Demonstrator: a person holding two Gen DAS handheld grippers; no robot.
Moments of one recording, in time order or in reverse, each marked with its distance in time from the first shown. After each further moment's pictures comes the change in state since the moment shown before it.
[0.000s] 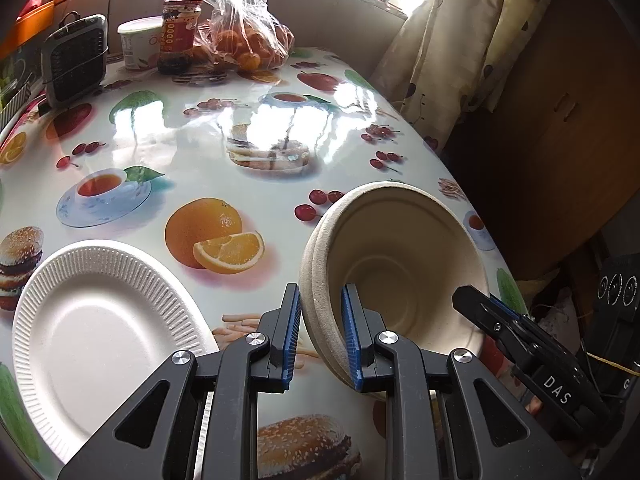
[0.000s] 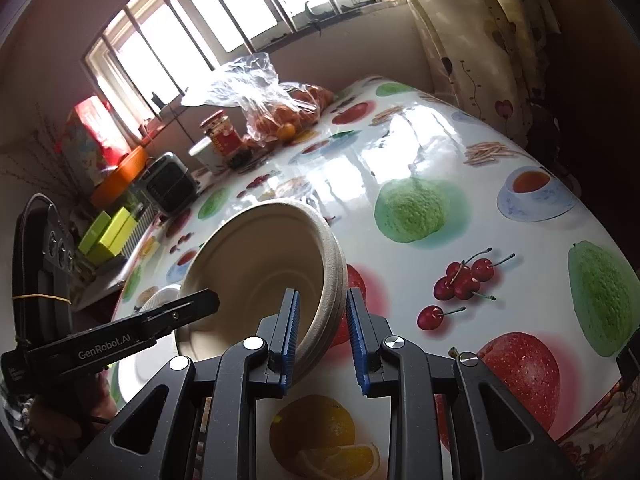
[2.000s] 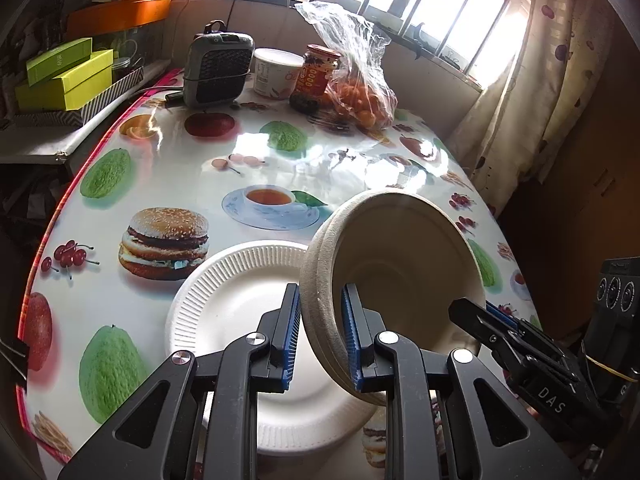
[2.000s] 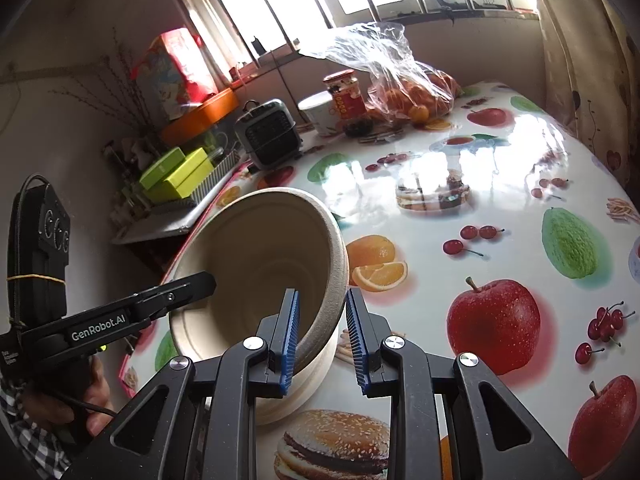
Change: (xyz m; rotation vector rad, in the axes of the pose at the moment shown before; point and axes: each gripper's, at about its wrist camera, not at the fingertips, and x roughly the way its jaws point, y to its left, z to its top) left arm -0.098 0.092 -0.029 -0.192 -0.161 0.165; right arm 0.039 0.129 -0.010 -0.241 0.097 0.192
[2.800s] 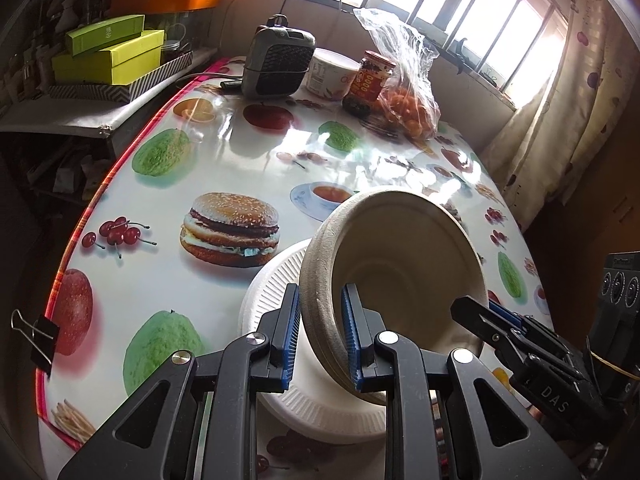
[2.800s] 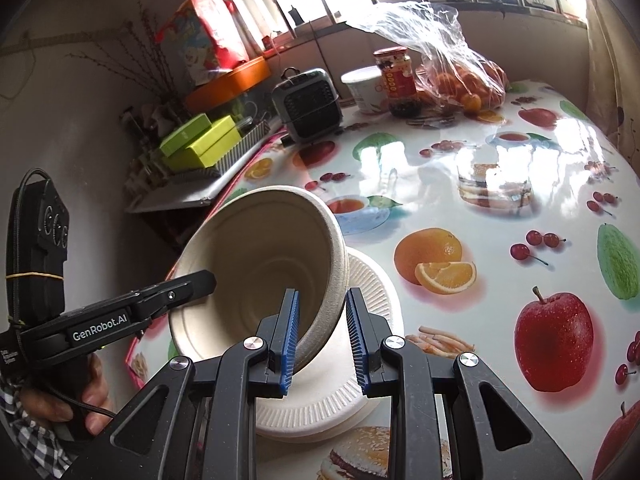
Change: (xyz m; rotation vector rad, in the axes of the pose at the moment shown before) left arm -0.011 0.051 -0.007 -0.089 -0.004 0.067; right arm 0.040 0.042 0.004 -0.077 0.085 0.050
